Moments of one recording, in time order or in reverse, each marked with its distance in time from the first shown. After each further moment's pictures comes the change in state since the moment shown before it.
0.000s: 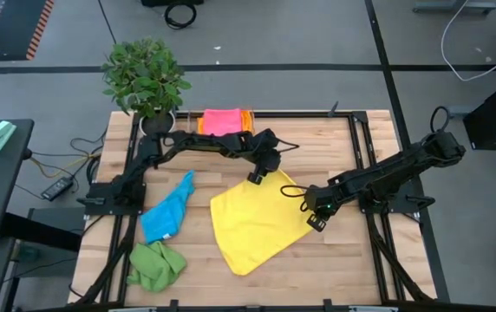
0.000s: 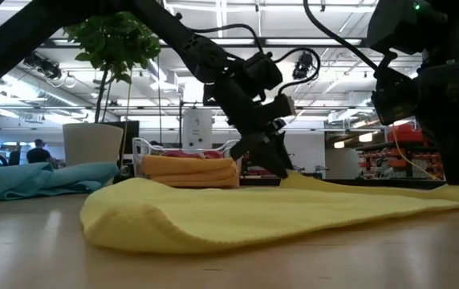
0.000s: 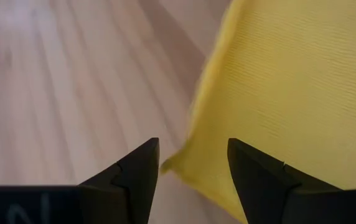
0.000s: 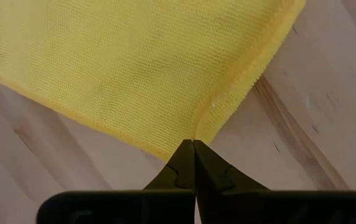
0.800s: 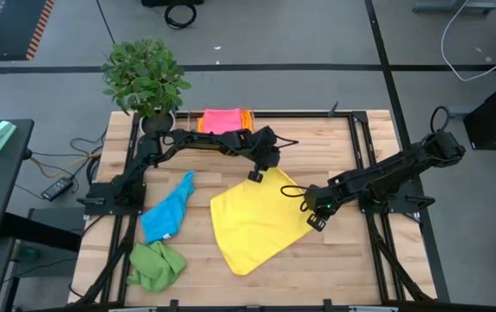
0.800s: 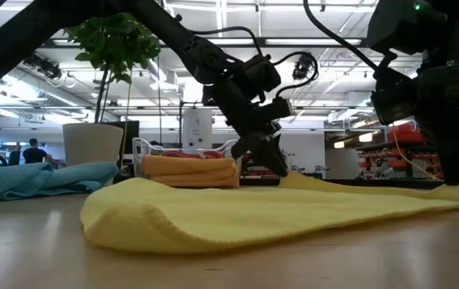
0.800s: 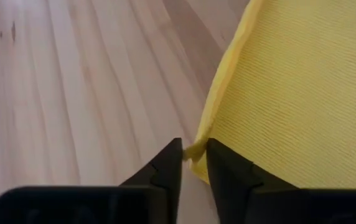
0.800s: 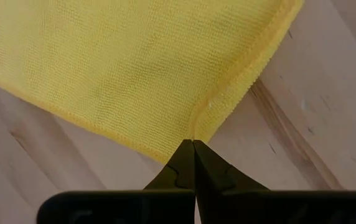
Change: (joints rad) left arm 0.015 -0.001 0.000 -0.007 0.003 -0.080; right arm 0.000 0.000 0.000 -0.002 0.020 -0.001
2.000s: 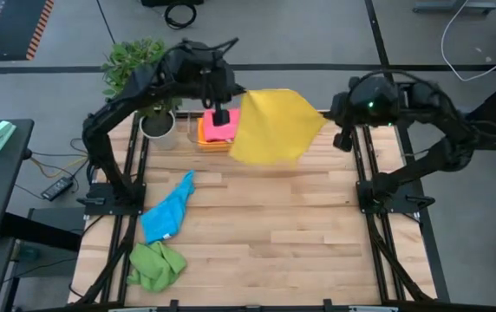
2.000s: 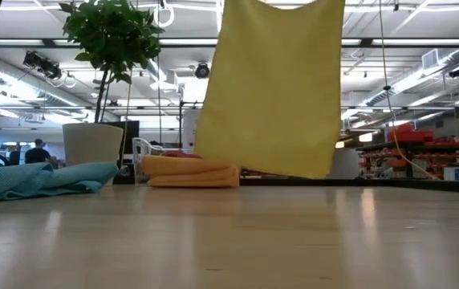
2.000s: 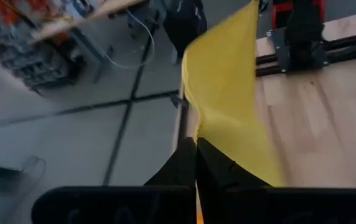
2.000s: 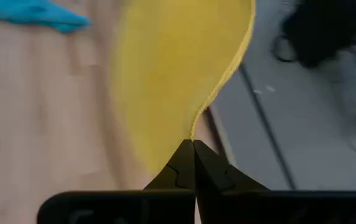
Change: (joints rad) left arm 0.093 -0.480 0.667 -0.748 -0.137 -0.229; right arm -0.385 -0.039 1.281 -0.826 0.444 -1.034
